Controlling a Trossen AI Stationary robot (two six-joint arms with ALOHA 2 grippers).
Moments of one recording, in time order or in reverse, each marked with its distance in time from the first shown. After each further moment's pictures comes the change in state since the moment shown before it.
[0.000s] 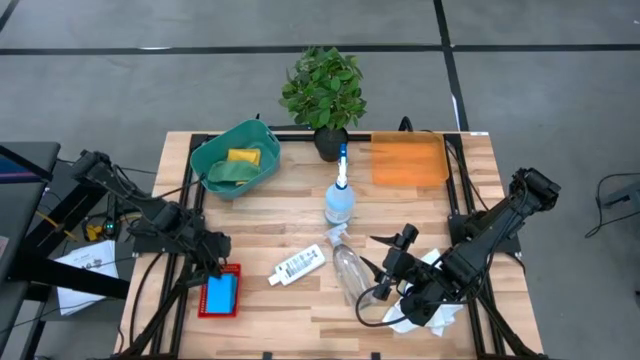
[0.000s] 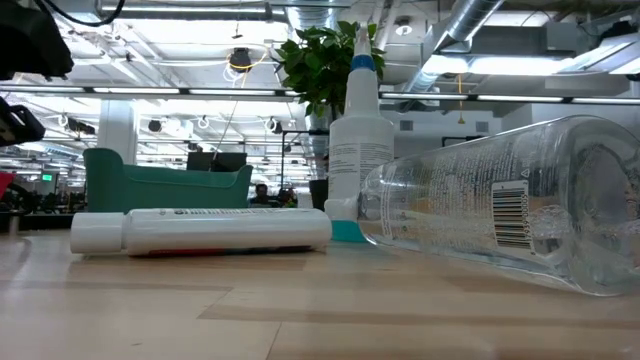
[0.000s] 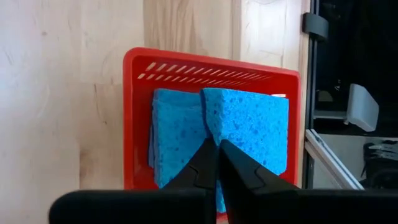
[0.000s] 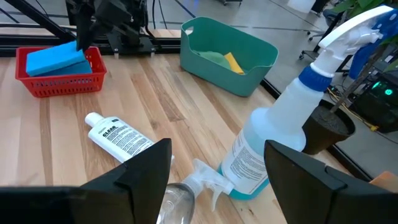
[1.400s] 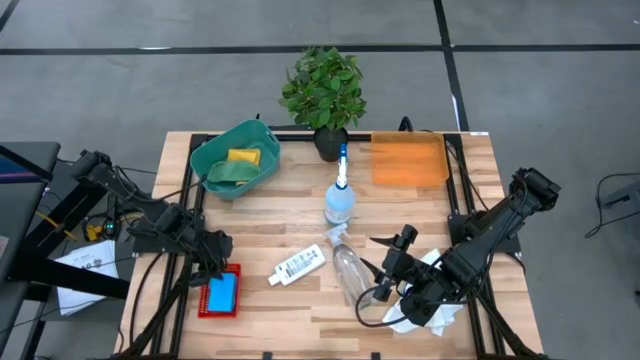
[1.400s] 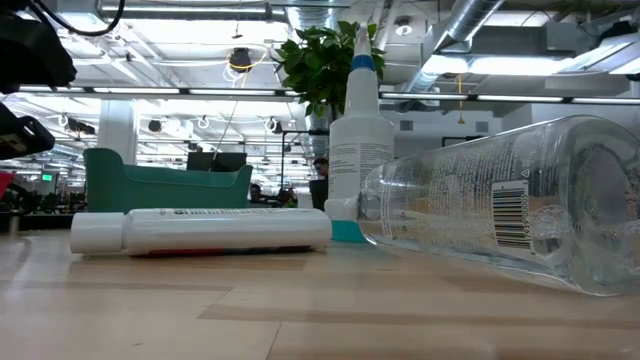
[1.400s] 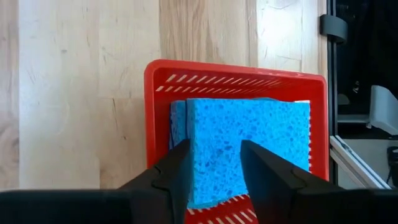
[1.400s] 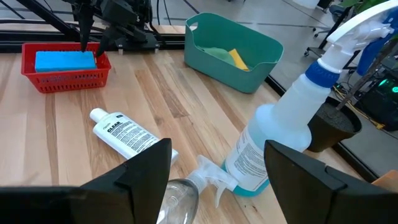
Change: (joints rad) left arm 0.000 -0.004 -0.049 0.052 -0.057 0.055; right arm 0.000 0.000 -0.001 0.001 -0.024 0.000
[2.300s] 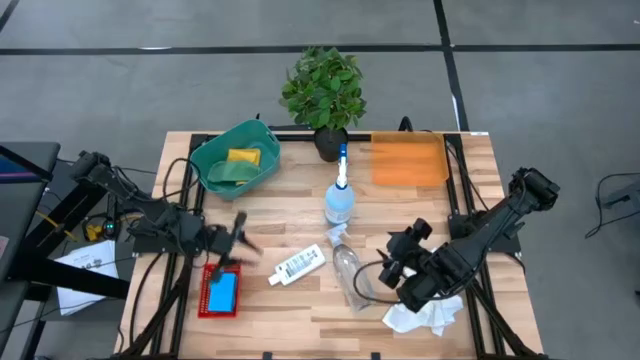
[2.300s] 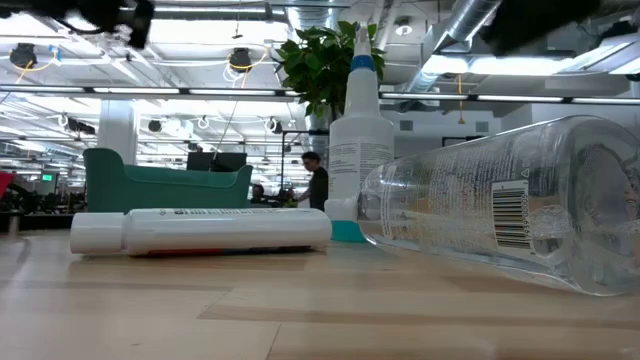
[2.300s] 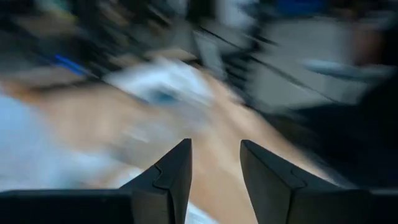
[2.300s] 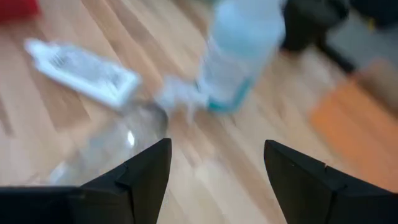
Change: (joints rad) left arm 0.025 0.000 0.000 0.779 -0.405 0.706; right arm -0.044 0.001 -0.006 -0.424 -0.249 0.479
